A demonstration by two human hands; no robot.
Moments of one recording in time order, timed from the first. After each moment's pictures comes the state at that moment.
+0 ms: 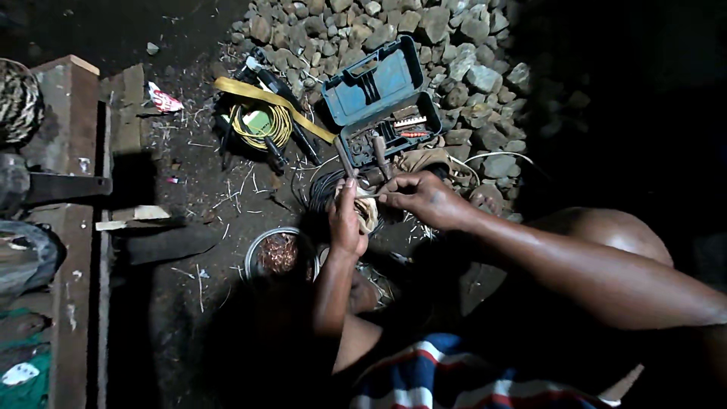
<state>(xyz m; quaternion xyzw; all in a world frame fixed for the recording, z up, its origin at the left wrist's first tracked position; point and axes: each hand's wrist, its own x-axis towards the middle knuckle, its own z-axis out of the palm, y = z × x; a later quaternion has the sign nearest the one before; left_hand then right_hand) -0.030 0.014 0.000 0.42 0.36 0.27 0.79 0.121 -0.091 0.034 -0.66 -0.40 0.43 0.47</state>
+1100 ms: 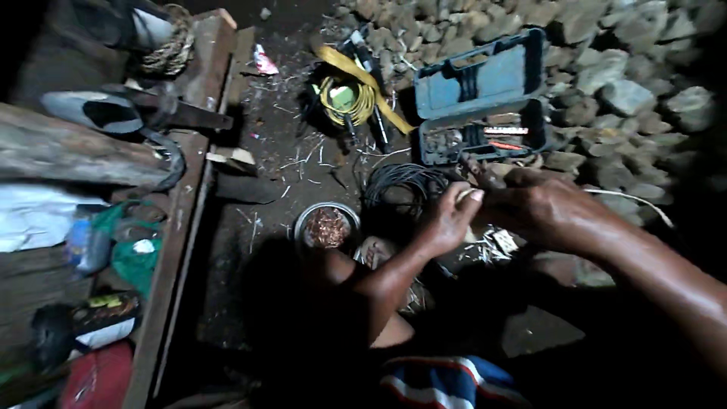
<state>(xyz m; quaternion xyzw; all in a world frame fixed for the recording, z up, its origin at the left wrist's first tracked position) -0.025 0.002 0.018 0.71 0.36 0.07 0.60 0.149 -0.089 0.050 -0.71 -0.65 0.23 0.15</state>
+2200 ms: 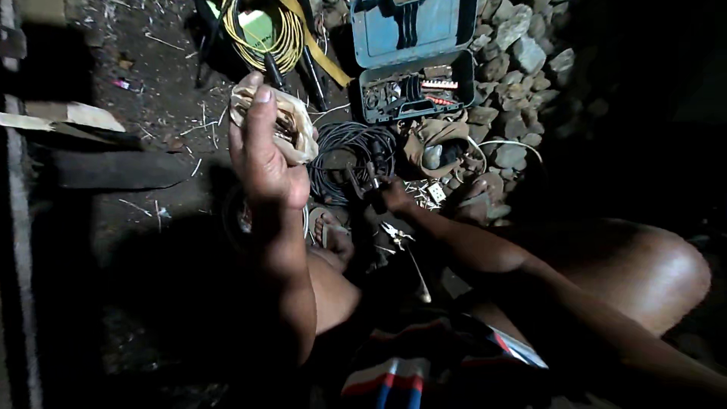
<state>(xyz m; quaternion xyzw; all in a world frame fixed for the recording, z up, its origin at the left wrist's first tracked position) -0.105 0.124 0.052 0.40 0.32 0.49 0.70 0.038 -0.045 -0.196 -0.73 -0.16 0.55 0.36</state>
